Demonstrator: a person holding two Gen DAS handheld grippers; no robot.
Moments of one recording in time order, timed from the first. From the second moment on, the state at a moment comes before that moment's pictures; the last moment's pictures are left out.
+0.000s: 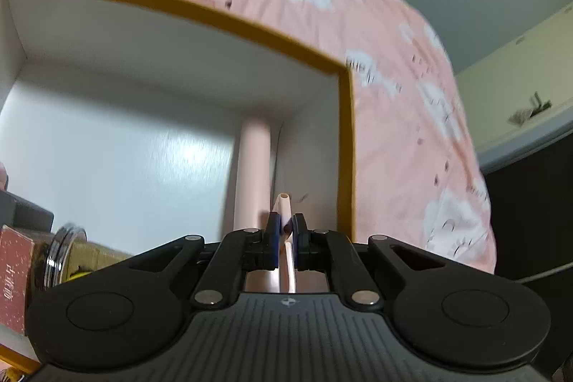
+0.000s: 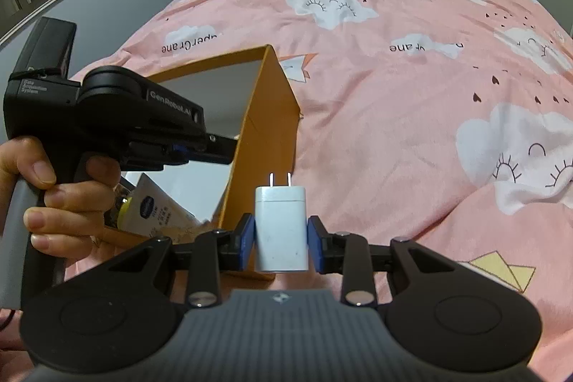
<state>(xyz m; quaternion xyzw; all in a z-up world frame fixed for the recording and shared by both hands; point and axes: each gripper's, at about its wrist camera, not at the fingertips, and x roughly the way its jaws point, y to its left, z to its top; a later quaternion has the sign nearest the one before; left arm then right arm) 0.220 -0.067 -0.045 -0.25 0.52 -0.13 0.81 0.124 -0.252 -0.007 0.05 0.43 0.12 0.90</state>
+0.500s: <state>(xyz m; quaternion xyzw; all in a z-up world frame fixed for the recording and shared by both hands) 0.230 -0.078 -0.052 -0.14 0.57 -0.11 0.80 0.122 -0.256 0.007 0.06 0.41 0.14 0.90</state>
